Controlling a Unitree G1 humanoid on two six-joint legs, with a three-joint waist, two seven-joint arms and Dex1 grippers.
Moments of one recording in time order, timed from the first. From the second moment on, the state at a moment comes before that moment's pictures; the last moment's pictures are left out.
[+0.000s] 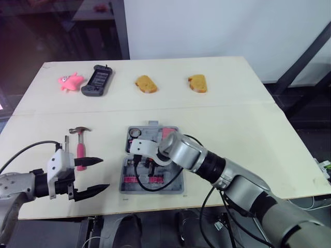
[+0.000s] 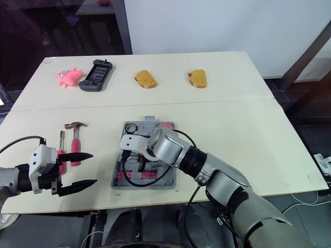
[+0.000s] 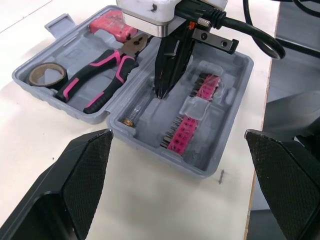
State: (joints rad) left arm 0.24 0.87 0.34 -0.26 -0.52 0.22 -1.24; right arm -0.95 -0.17 0.86 0.20 0.01 1.07 0.86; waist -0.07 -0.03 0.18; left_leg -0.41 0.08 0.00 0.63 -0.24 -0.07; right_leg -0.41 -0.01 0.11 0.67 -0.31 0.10
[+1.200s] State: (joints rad) left arm 0.24 0.87 0.34 -0.26 -0.52 0.24 -1.24; right arm -0.91 -0.18 0.81 0.19 0.03 1.05 0.85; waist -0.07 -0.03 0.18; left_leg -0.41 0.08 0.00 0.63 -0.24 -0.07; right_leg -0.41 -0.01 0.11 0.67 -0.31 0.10
